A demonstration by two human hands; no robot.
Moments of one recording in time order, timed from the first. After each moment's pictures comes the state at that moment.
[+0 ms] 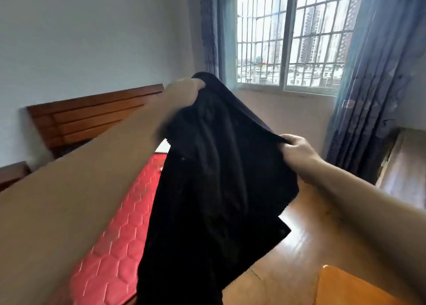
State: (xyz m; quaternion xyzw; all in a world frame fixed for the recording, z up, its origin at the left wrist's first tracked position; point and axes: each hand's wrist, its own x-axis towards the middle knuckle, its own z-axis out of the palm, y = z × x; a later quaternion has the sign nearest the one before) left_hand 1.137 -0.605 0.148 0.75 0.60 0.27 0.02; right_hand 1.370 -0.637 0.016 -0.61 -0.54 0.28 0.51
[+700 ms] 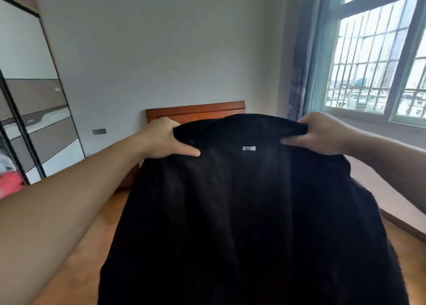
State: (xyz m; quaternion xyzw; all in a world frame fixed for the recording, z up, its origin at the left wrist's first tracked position) left_hand 0.953 -0.738 0.132 0.65 0.69 0.29 0.11; right_hand 1.282 -0.626 0.133 -0.45 -0.86 0.05 0.23
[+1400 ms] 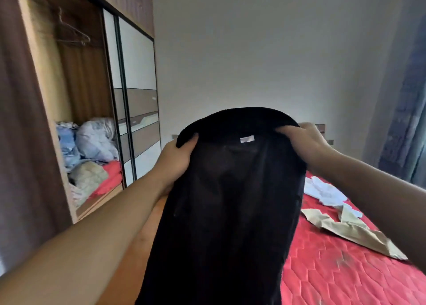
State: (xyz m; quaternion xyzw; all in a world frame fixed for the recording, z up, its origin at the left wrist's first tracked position) left_hand 0.726 -0.838 0.099 0.37 0.60 0.69 0.15; right_hand 0.941 -0.687 0.149 -0.30 -0.72 0.46 0.43
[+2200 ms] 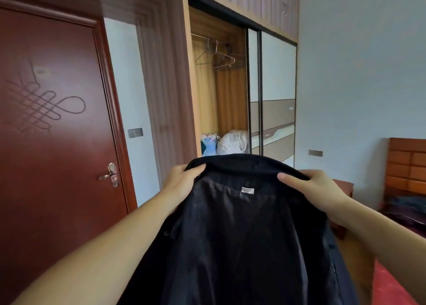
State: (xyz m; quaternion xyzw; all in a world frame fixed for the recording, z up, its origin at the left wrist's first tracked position) left_hand 0.509 -0.933 0.103 0.11 0.78 0.61 -0.08; right_hand 0.589 -0.647 0.082 -0.01 -0.80 0.57 0.19
